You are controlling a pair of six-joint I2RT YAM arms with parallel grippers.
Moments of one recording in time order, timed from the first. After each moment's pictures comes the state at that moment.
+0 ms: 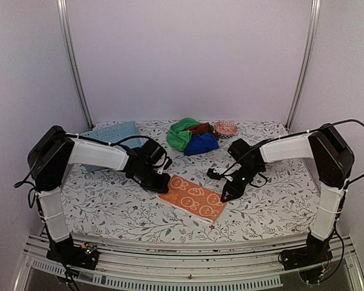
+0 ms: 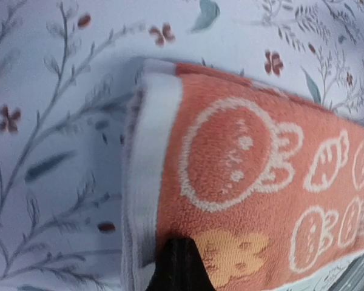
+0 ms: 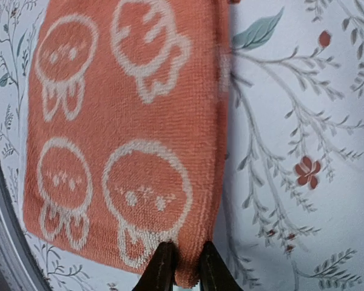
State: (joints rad) left arm -0.75 1.89 1.11 -0.35 0.16 -0.42; right arm 0.61 1.94 1.20 -0.62 -0.44 -0.43
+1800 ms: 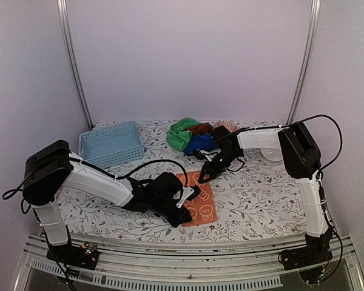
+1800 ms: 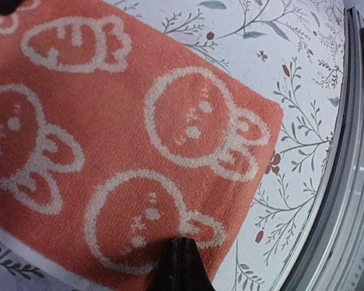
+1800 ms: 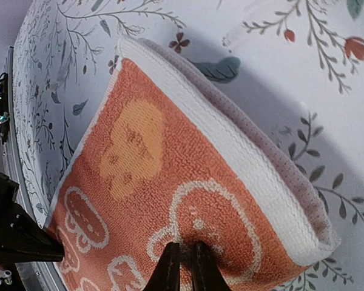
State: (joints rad) left arm -1.09 1.85 0.92 0.03 0.18 -0.30; right arm 0.59 2.31 1.73 -0.70 -0.64 -0.16
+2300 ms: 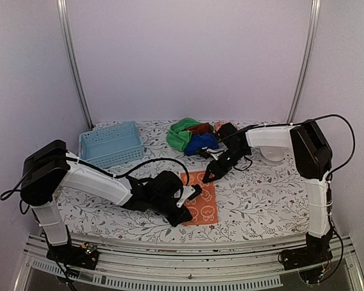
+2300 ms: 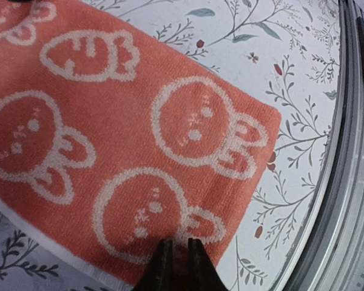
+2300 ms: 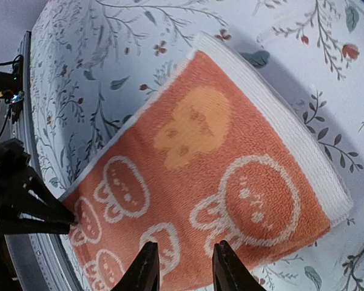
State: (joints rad) left arm -1.09 1.84 0.93 0.02 0.17 -0.24; right arm 0.57 2.18 1.59 -0.70 -0.66 -0.22
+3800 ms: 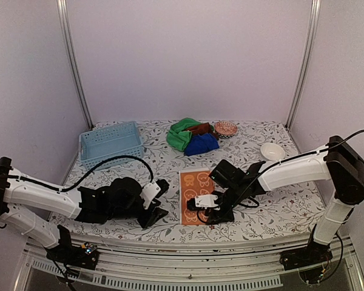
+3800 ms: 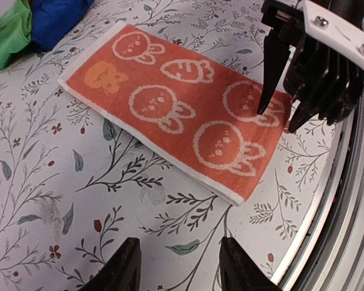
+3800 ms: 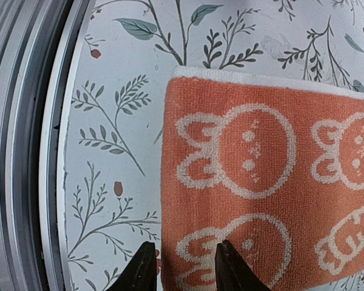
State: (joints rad) left arm -1.13 1.32 0.53 0.11 -0.16 -0.14; right arm 0.96 1.75 0.99 -0.40 -0.32 -0.62
